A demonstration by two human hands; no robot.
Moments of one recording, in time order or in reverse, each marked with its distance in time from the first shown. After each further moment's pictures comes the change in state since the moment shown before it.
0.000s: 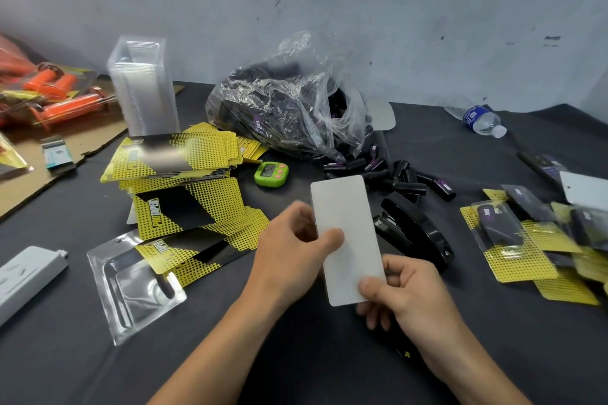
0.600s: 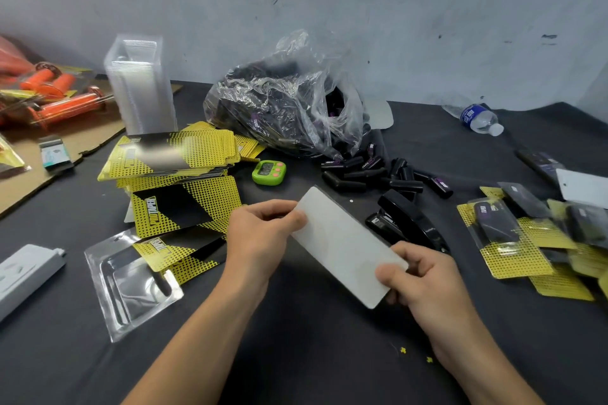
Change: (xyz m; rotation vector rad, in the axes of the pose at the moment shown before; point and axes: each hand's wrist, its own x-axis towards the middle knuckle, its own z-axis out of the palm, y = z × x) left_hand 0.016 -0.001 -0.016 -0.295 0.230 -0.158; right_hand -0.002 -0.001 -0.015 -0.108 0.146 -0.114
